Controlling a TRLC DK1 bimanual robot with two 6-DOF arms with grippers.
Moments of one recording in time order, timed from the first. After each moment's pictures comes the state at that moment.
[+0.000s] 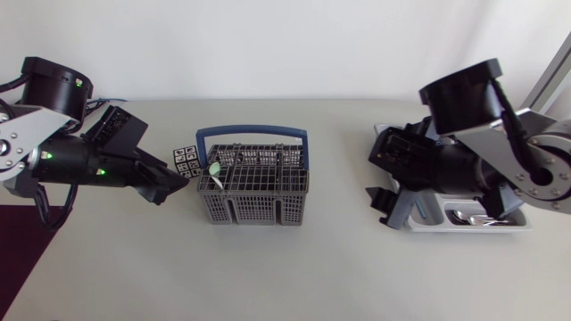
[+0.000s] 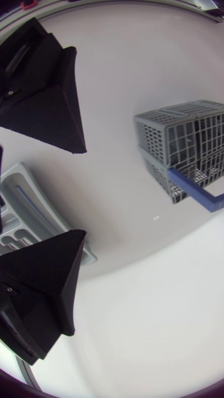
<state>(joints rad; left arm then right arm) -0.15 1.24 0.86 -0.50 0.29 0.39 0.49 1.23 0.84 -0.42 0.16 -0.74</state>
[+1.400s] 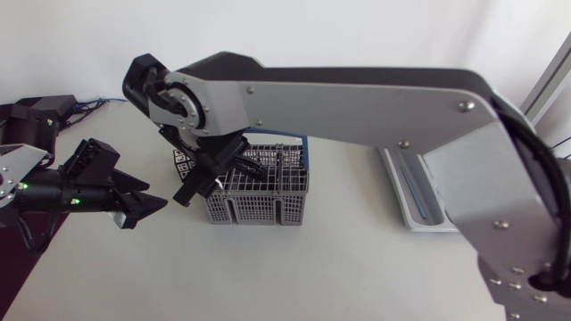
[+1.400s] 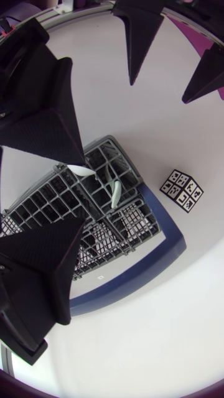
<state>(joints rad) 0.11 1.24 0.70 -0.44 0.51 0.63 1.00 2.21 2.01 -0.92 0.38 -0.09</state>
